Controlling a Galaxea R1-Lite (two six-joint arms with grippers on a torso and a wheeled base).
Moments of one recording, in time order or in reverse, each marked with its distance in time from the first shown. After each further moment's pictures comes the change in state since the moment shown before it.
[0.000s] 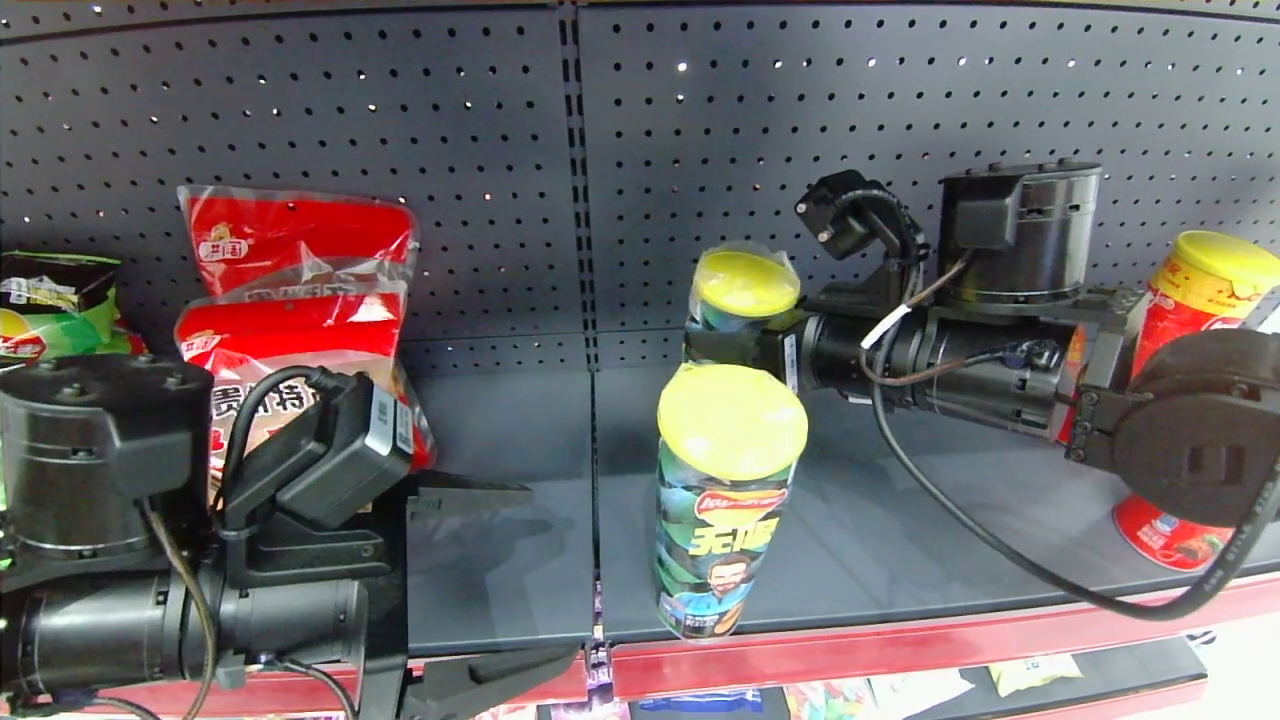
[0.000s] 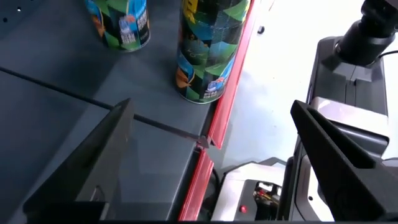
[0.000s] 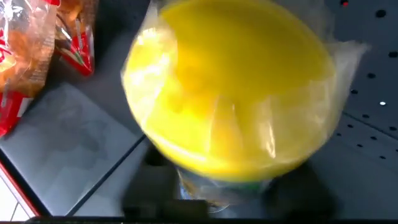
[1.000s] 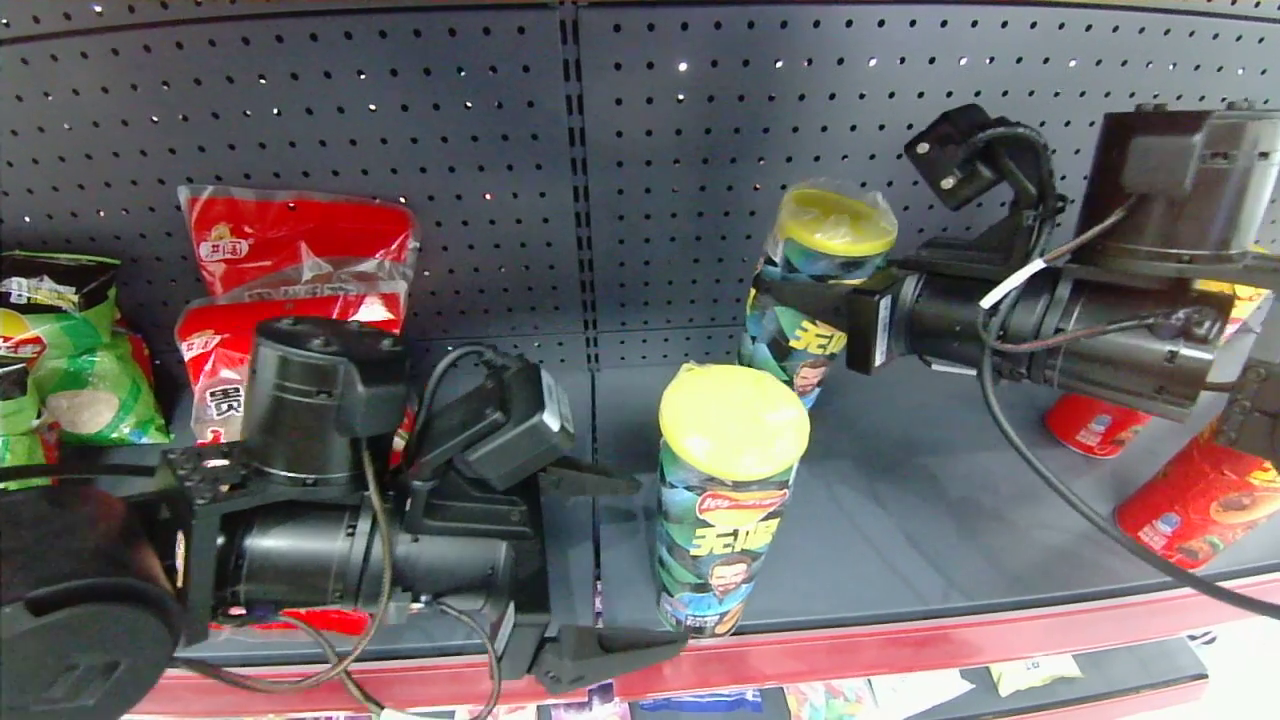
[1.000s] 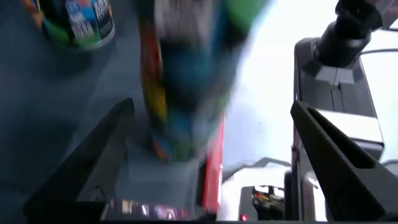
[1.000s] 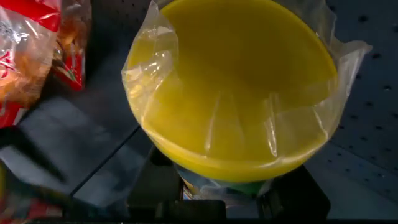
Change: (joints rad) left arm -0.104 0.206 -0.167 0.001 -0.039 0.034; right arm -0.066 -0.132 0.047 0.003 0.029 -0.066
